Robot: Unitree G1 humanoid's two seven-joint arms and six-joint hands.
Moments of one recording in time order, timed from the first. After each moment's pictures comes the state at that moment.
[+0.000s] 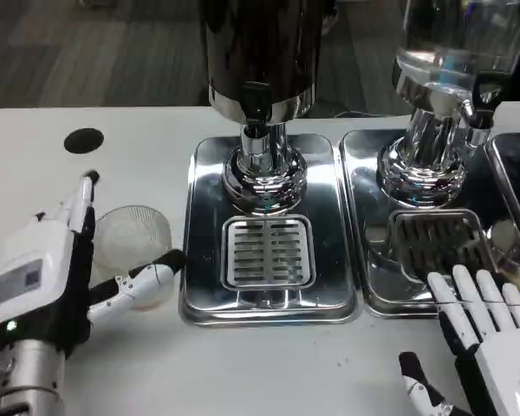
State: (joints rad) left arm 0.09 0.38 -0.11 0.03 0.79 0.11 0.25; right arm 0.48 -0.45 0.27 -0.11 -1.01 -0.11 -0.61
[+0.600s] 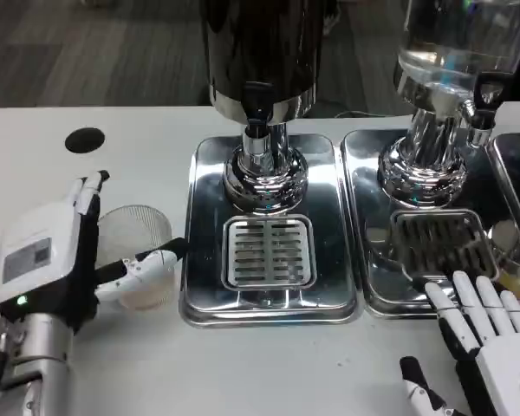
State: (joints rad) left arm -0.01 0.39 -0.16 0.08 0.80 0.20 0.22; right arm 0.47 -0.45 0.27 -0.08 -0.99 -0.13 -0.61
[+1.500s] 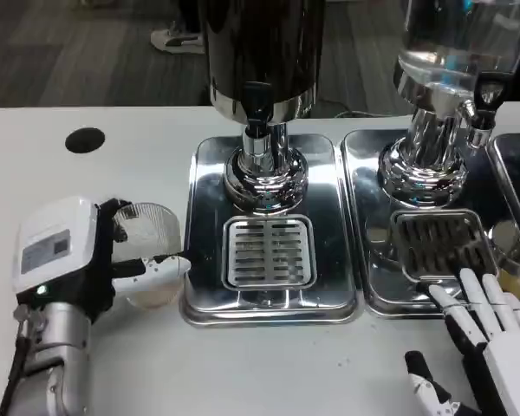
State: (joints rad) left arm -0.07 0.37 -0.22 0.12 0.80 0.28 0.23; right arm 0.44 -0.45 0.25 -0.02 -0.95 -0.17 -0.61
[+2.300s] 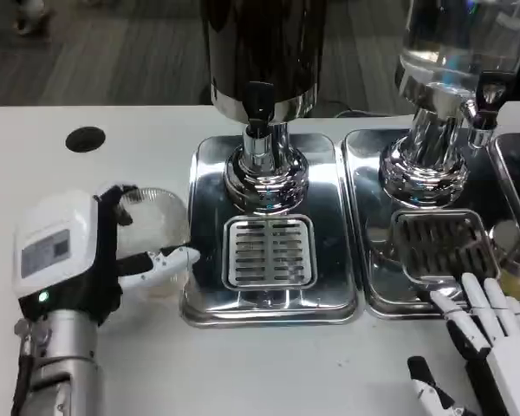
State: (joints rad) left arm 0.01 0.34 -0.22 -0.05 0.83 0.29 0.31; right arm 0.45 -0.46 0.24 -0.01 -0.95 -0.20 -0.62
